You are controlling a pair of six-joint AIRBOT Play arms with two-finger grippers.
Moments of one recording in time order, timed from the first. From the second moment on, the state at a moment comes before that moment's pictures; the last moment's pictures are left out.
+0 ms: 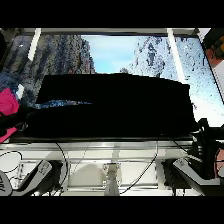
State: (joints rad) left arm 0.85 -0.97 0.57 0.73 -1.02 -1.15; right arm -1.06 -1.10 0.63 -1.08 1.28 1.40
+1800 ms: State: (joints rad) left arm 1.06 -1.08 0.60 1.04 -1.38 -1.31; right arm -1.07 -1.38 0.61 -0.80 1.17 1.21
